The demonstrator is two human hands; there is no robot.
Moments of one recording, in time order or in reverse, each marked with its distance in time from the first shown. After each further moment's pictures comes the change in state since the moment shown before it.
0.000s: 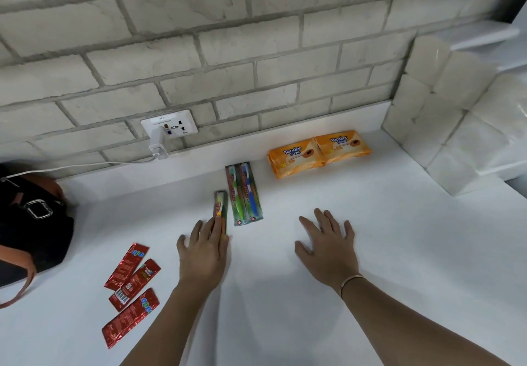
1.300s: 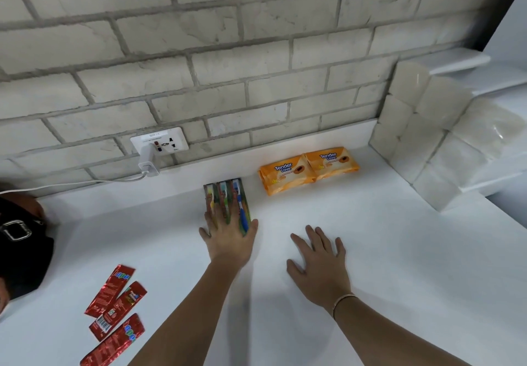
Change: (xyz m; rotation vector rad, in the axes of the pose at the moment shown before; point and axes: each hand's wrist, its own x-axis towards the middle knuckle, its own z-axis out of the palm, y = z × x) left_hand 0.079 0.081 0.011 -0.092 -0.038 -0.134; right_hand 0.002 0.000 -0.005 -0.023 -0.019 0.009
